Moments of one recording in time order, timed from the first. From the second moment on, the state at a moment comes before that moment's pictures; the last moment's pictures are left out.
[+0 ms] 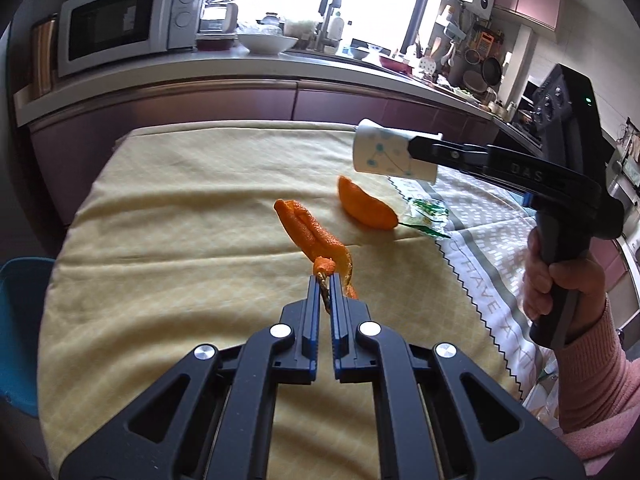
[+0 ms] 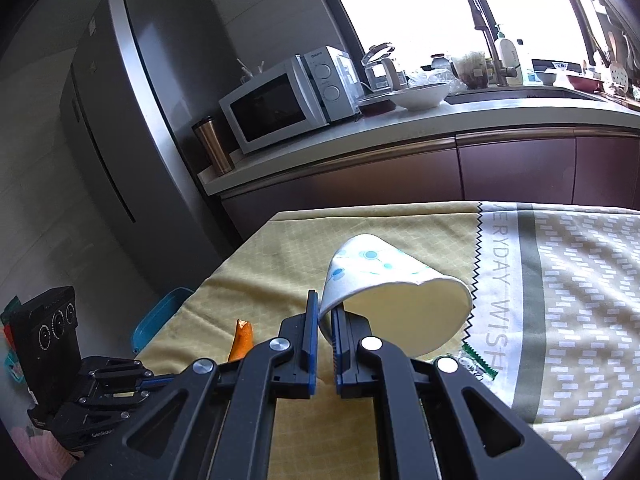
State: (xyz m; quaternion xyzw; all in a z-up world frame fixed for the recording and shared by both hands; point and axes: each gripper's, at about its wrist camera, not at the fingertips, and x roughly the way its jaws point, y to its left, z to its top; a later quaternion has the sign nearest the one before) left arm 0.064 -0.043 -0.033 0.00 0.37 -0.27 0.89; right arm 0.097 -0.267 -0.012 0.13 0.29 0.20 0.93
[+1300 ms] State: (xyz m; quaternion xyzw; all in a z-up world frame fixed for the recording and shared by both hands) left arm 0.049 0.016 -0.058 -0.01 0.38 -0.24 0.89; right arm 0.084 -0.182 -0.025 0.14 0.32 0.29 0.89
